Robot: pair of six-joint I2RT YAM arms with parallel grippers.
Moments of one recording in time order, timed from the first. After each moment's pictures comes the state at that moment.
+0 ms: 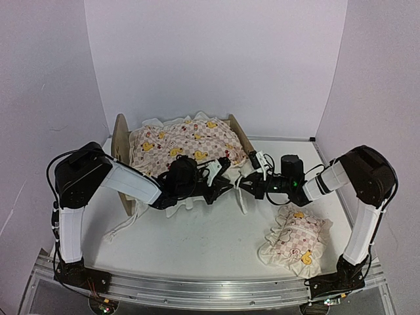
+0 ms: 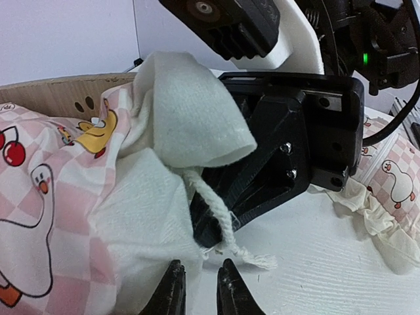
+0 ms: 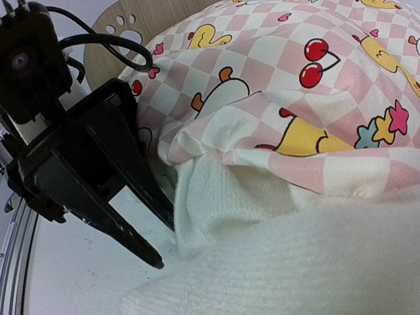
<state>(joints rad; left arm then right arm) -0.91 2.03 1.11 0.65 0.26 0.09 0.47 1.88 0.73 0.83 -0.80 0.04</state>
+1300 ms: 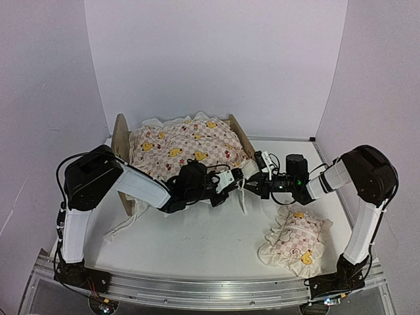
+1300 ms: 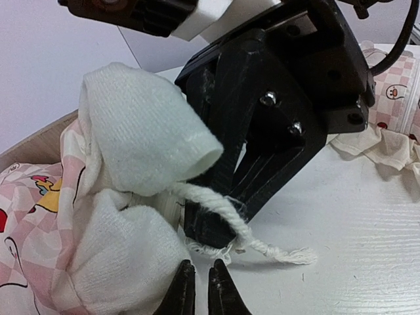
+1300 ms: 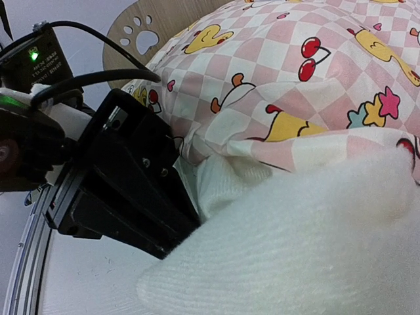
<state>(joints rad) -0.96 2.11 1.20 0.65 0.14 0.44 0.41 1.88 0.72 0.81 -0.93 0.05</state>
